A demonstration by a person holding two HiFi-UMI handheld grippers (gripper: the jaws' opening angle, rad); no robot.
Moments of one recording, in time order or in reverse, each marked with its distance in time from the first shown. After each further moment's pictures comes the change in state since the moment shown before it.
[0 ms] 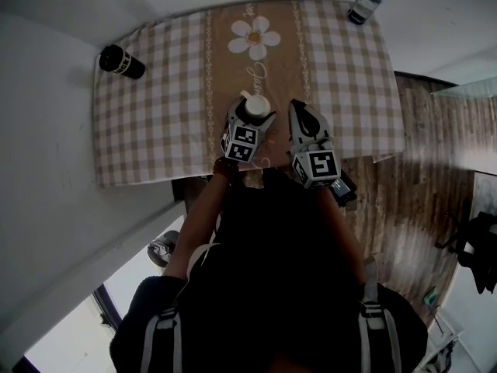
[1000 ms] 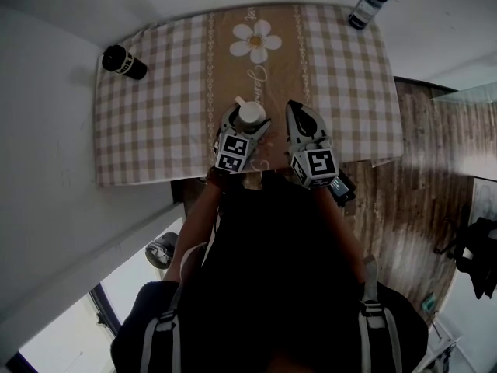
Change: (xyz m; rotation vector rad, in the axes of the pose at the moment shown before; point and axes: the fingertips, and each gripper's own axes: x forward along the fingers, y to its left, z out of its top) left arm -0.037 0.002 0.018 0.015 -0.063 -0.015; right arm 0.007 0.006 -0.004 0.012 0.004 0.047
